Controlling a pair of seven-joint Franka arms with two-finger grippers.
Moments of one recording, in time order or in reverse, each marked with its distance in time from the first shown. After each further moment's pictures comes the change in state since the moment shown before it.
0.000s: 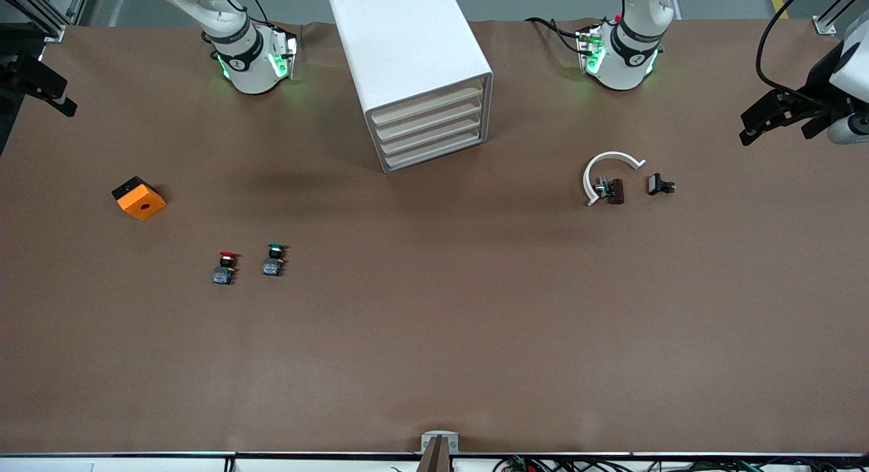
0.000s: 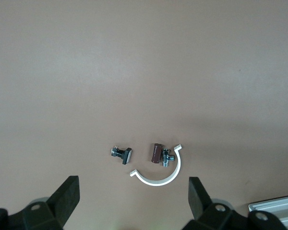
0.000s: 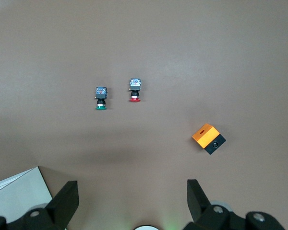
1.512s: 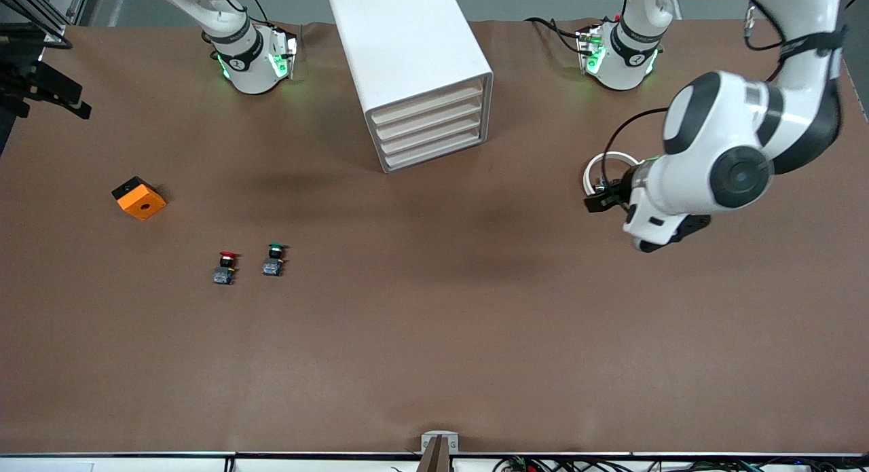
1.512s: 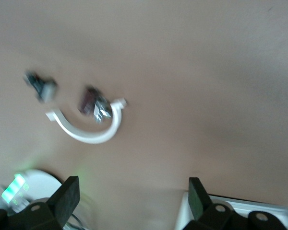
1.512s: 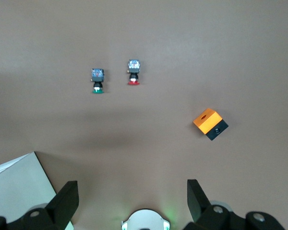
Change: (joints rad) left arm -0.223 0.437 -0.045 0.024 -0.191 0.000 -0.669; right arm 0.000 0.061 0.005 -0.015 -0.003 -0.056 -0.001
